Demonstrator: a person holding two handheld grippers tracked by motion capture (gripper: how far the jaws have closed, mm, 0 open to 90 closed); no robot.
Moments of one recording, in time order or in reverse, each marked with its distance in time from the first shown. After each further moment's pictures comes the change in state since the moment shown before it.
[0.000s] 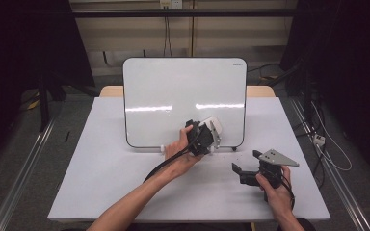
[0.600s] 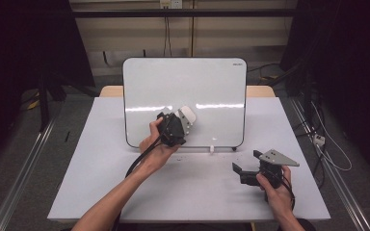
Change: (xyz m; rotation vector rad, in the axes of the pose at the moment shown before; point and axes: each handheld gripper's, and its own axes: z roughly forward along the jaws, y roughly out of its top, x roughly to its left) left arm 0.054 -0.059 -0.023 0.019 0.067 -0.185; right arm -0.001 -0.001 0.000 0.002 -0.005 0.002
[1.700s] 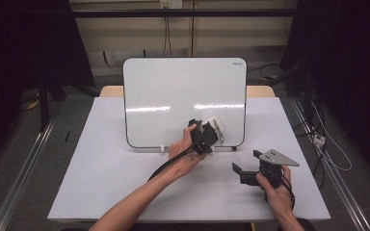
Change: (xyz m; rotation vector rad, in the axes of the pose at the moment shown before) left arm -0.071 0.060 0.021 0.010 -0.050 0.191; right arm 0.000 0.000 0.000 0.000 0.003 -0.002
